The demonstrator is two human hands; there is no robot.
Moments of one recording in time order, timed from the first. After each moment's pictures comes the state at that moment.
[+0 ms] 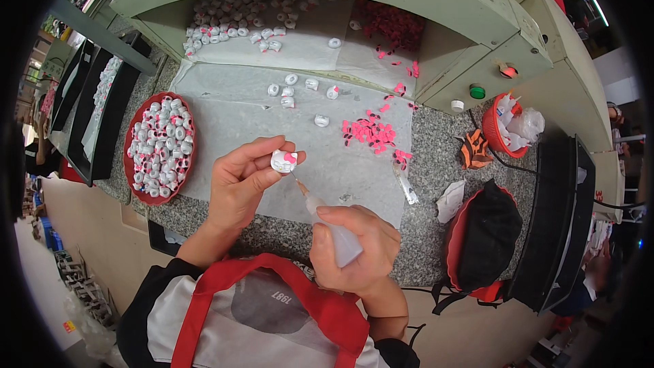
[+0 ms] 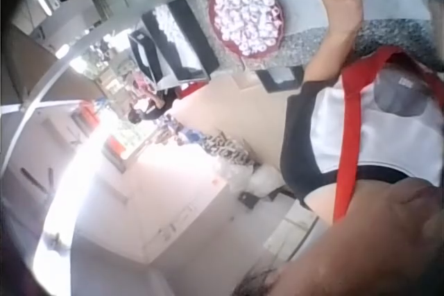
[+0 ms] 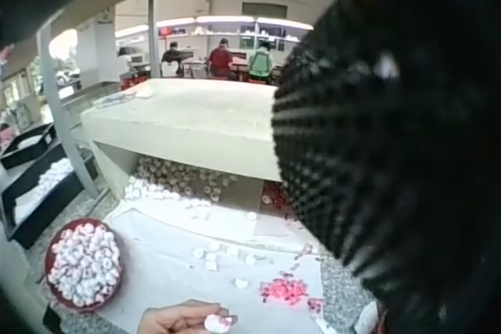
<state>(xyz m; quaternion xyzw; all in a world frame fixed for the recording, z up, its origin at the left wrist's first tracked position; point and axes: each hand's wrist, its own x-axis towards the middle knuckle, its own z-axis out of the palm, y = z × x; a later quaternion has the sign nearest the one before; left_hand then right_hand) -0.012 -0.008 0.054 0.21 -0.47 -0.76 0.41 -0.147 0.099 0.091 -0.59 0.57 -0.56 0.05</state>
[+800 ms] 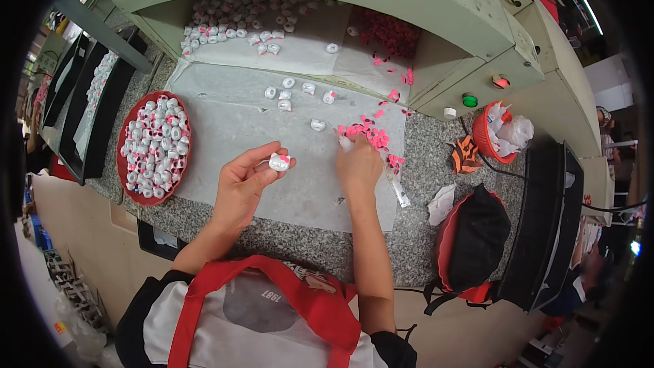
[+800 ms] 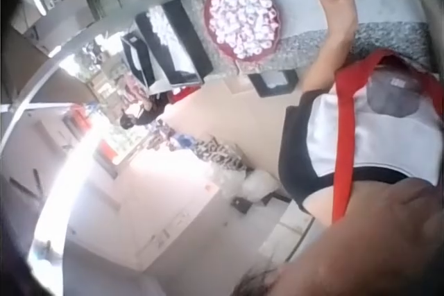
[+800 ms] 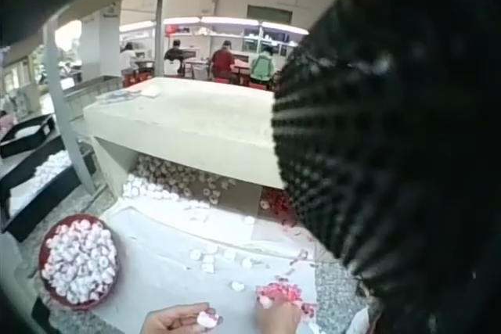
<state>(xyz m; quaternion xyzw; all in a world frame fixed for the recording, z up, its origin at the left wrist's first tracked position) -0.003 -0.006 0.022 0.29 -0.40 -0.77 0.40 -0.191 0.016 -0.023 -0.42 0.88 -0.22 0.09</state>
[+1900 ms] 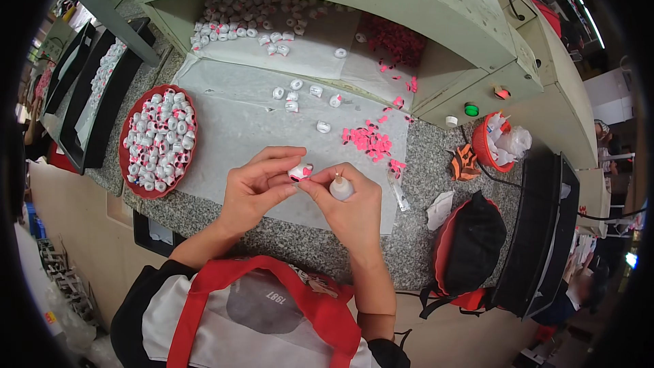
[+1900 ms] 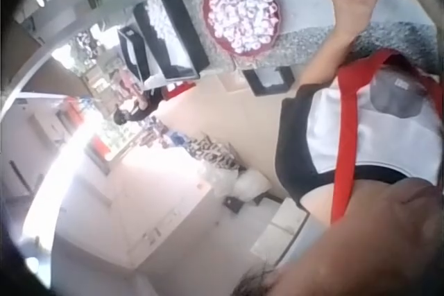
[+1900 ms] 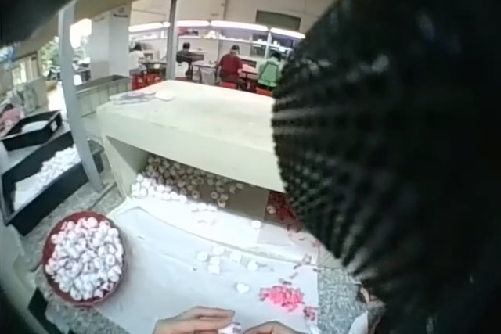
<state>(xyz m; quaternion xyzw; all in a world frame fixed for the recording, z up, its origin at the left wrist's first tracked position) -0.005 0.003 0.044 0.21 -0.52 -0.71 0.42 -0.145 0.060 0.075 -0.39 0.67 -0.51 0.38</state>
